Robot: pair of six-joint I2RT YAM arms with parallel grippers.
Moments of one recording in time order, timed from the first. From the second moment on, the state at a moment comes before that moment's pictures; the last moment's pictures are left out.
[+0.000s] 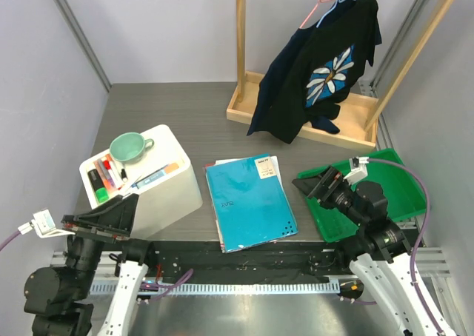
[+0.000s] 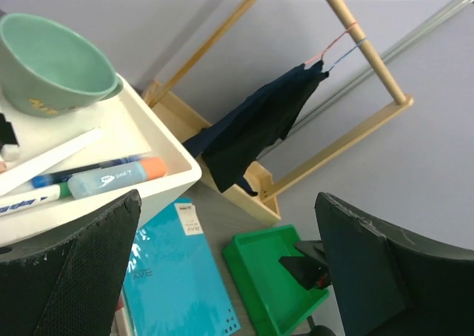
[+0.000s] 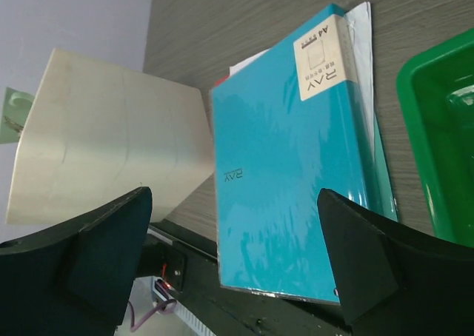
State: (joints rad) left arm -0.15 0.05 1.07 -0.83 0.05 -0.83; right arm 0.35 0.31 0.50 -0.50 -0.22 0.90
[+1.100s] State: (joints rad) left arm -0.15 0.15 1.10 -1.09 0.28 -0.73; right arm 0.35 1.47 1.89 -0.61 0.28 0.50
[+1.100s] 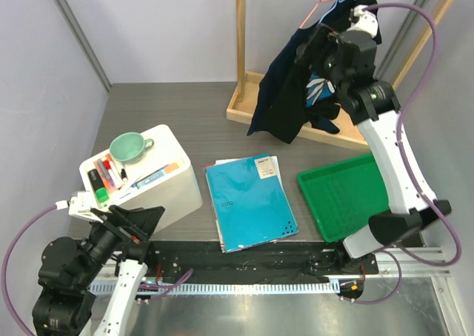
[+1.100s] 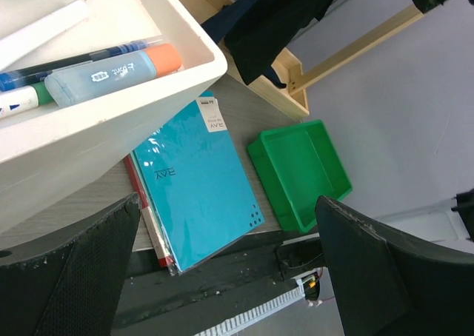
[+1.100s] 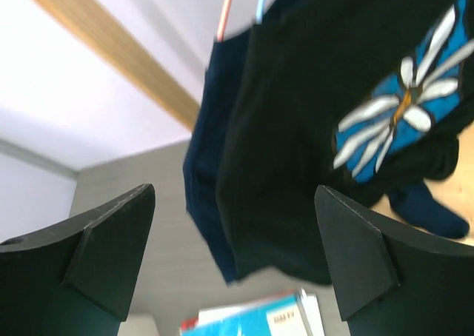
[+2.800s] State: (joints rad) left arm -0.15 0.41 0.97 -0.70 0.66 -0.96; right arm 0.35 1.07 1.55 -0.70 0.35 0.47
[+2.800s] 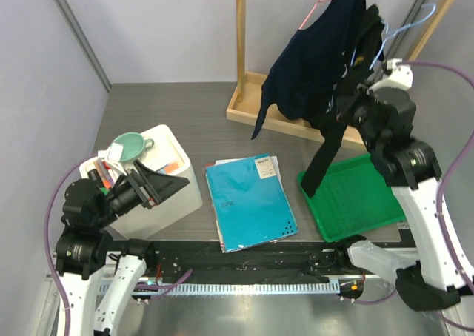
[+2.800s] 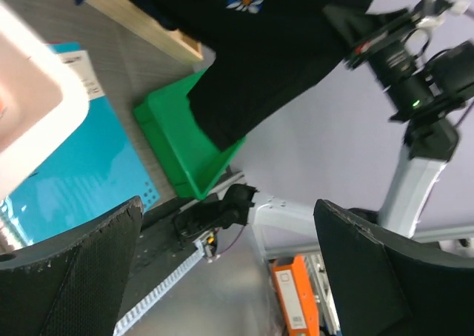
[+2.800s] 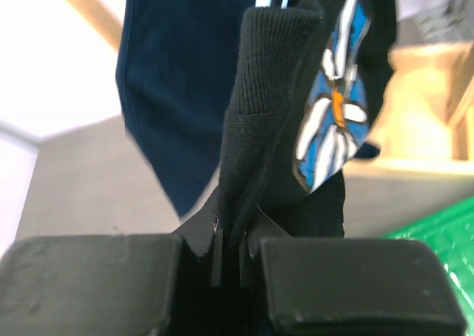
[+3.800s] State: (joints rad) left arm -1.05 1.66 1.98 -0.42 0.05 -0.71; right arm 0.35 0.60 1.03 -0.75 -0.26 0.32
